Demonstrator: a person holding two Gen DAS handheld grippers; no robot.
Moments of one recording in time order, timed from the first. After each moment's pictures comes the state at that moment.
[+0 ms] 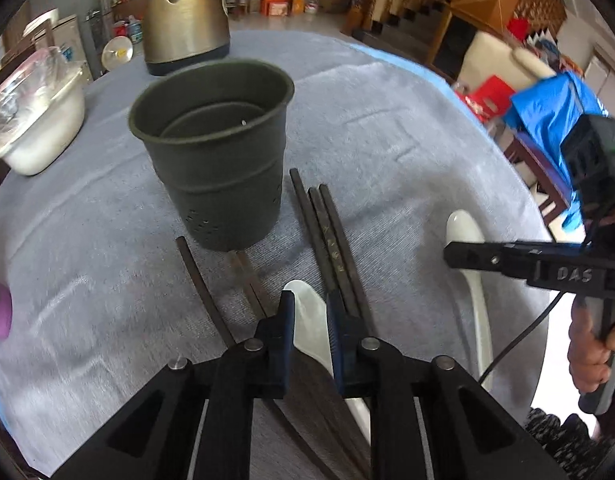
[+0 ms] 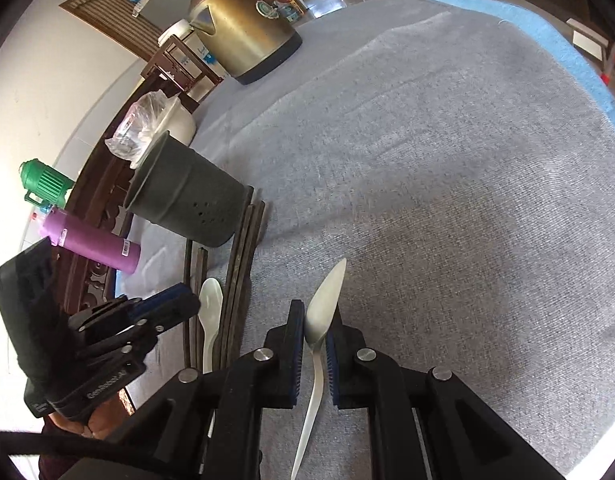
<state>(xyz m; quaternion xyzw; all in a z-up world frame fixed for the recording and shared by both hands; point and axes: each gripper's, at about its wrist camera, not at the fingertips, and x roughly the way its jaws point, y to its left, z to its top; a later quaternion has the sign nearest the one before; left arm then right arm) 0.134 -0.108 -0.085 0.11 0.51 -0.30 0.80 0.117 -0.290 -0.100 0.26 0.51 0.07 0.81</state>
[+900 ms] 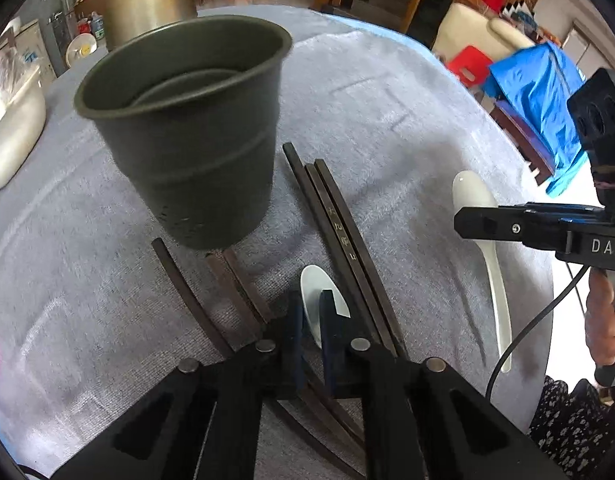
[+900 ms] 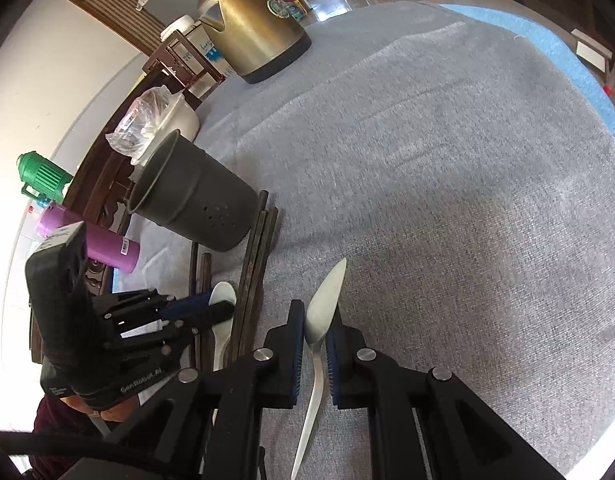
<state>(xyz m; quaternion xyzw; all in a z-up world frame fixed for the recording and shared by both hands) 0.153 -0.104 -0.104 0.13 0.53 -0.35 0.76 0.127 -0.276 -0.091 0.25 0.51 0.07 0.82</state>
